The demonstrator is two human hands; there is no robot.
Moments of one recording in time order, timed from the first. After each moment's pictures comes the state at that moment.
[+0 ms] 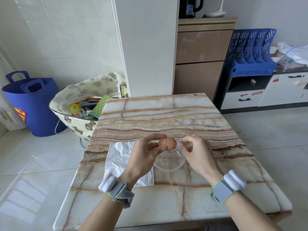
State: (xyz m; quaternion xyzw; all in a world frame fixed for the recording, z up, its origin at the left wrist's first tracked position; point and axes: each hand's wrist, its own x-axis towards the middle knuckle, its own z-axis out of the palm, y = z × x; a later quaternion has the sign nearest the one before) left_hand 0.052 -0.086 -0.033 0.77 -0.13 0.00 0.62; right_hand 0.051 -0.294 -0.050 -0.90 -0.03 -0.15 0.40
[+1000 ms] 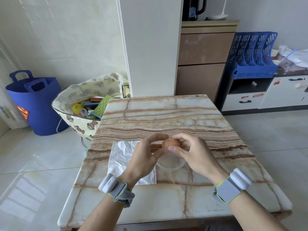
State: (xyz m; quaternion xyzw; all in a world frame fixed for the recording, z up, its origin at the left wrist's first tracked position) left_hand 0.040 -0.081 -0.023 0.78 -0.16 -0.01 0.60; right_hand 0.034 -0.279 -0.017 -0.85 -0.11 -0.06 0.52
